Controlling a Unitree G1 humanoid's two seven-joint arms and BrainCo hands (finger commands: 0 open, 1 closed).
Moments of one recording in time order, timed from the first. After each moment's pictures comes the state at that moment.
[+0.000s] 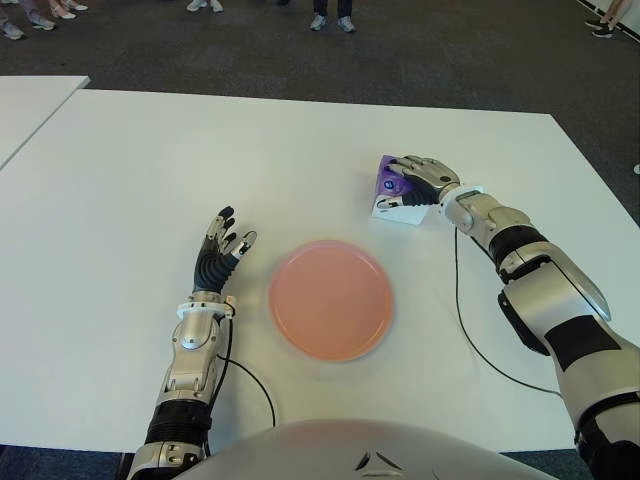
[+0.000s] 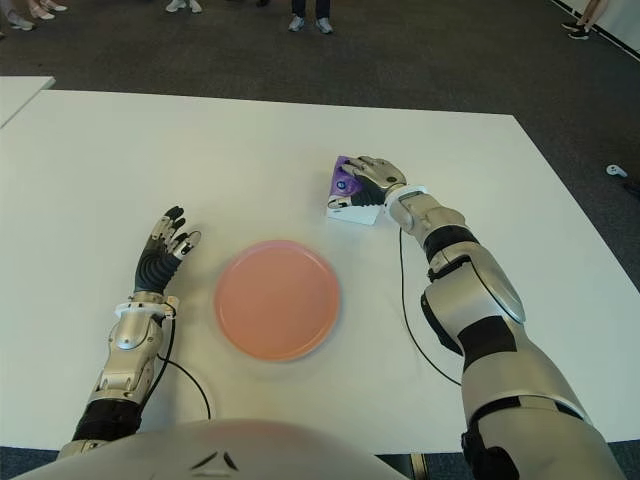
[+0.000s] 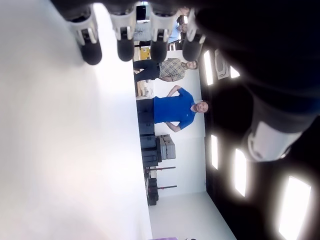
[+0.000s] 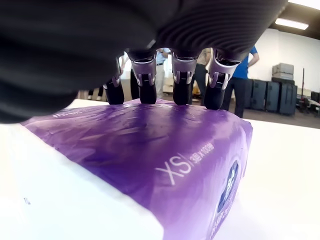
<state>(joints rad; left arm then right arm) 0.10 0.05 0.09 0.25 0.03 -0.36 0.01 -0.98 -0.48 0.66 1.29 -0.86 -0.45 -0.24</state>
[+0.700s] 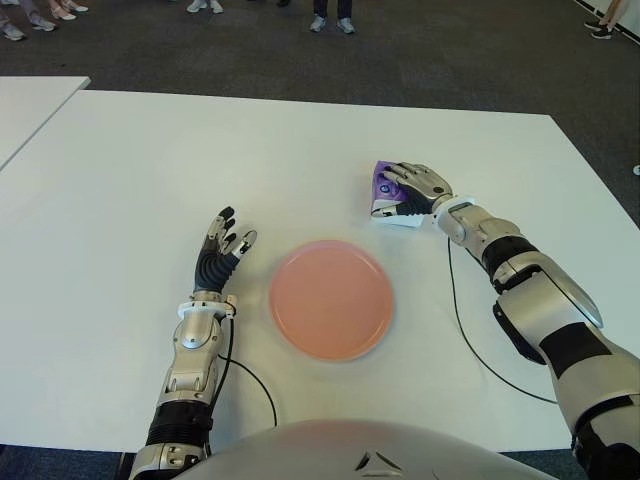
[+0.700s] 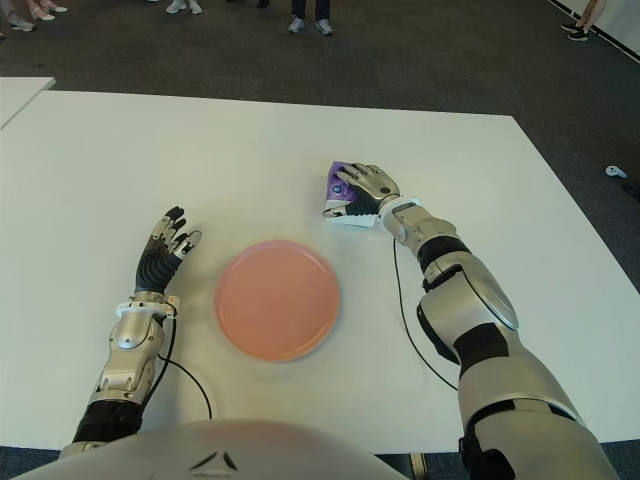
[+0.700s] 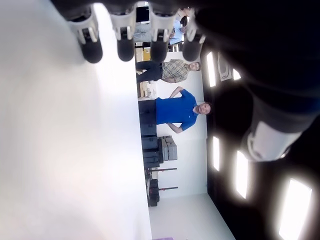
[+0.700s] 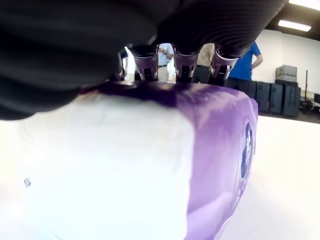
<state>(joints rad) 0.11 0.04 0.09 0.21 0.03 -0.32 0.01 -0.92 -0.47 0.70 1.26 -0.86 -0.46 -0.31</state>
